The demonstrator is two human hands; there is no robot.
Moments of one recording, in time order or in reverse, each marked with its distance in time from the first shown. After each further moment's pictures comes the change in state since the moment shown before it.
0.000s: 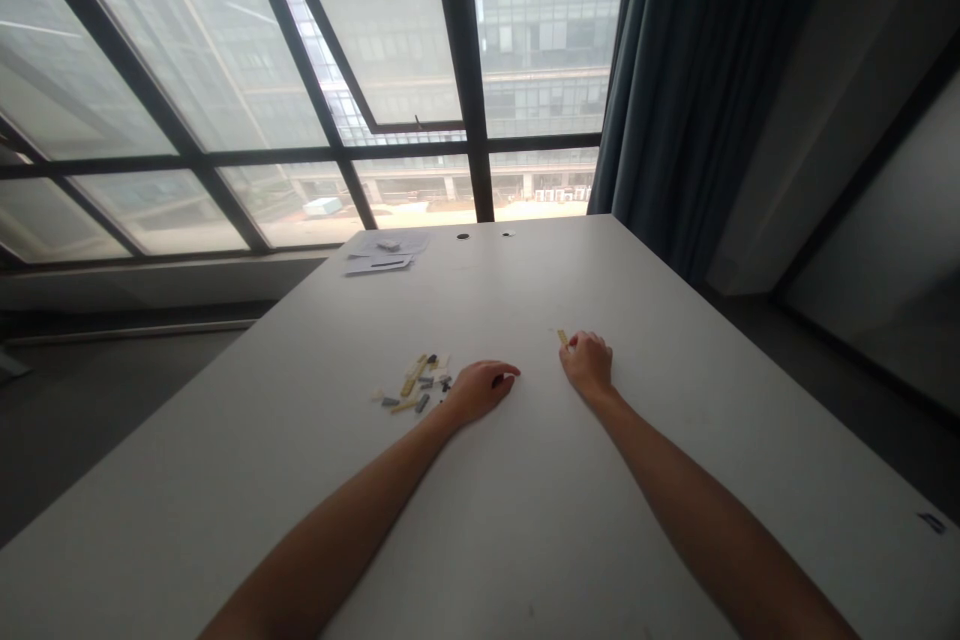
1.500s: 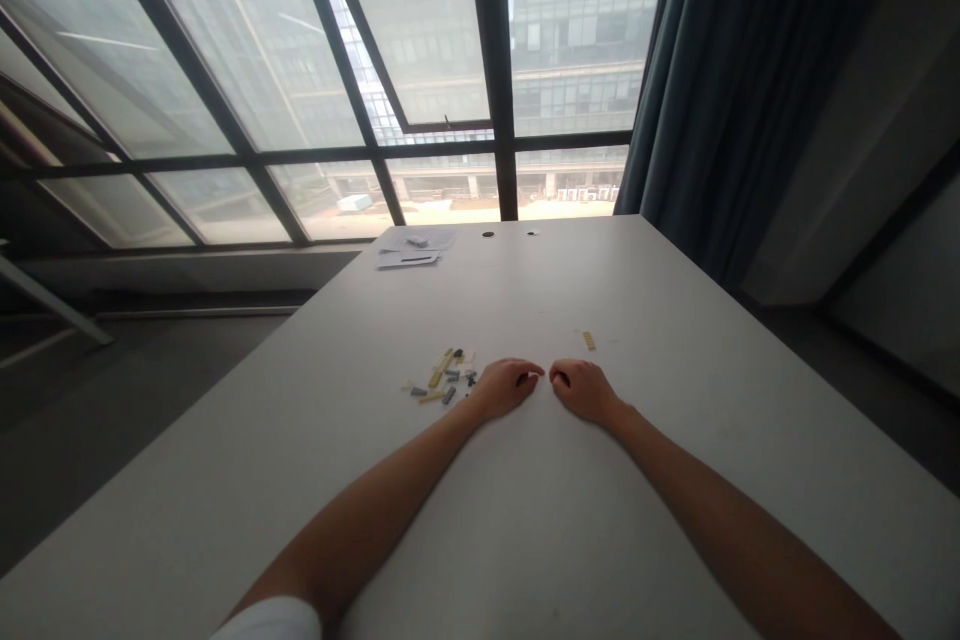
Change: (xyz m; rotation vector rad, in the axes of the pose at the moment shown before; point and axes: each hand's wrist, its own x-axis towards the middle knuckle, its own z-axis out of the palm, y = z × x) left_hand 0.000 -0.002 0.004 0.010 0.004 0.024; right_hand -0.039 -0.038 -0.026 0.105 -0.428 -0.509
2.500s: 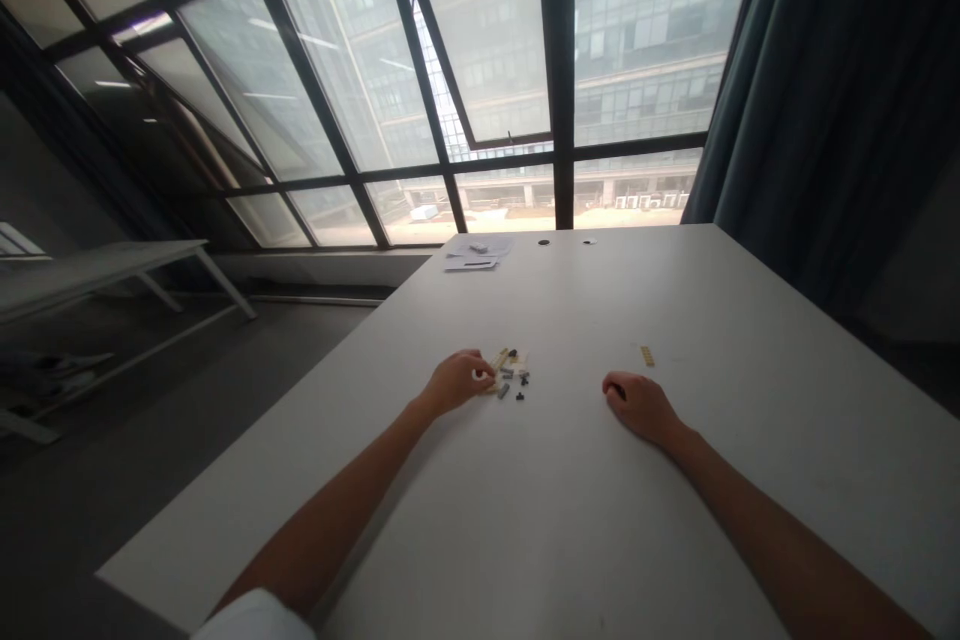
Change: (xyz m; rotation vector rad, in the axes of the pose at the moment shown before) left_hand -0.104 -0.061 -0.114 0.171 0.092 -0.323; right_hand -0.003 0.006 0.005 0.056 0.008 -0.012
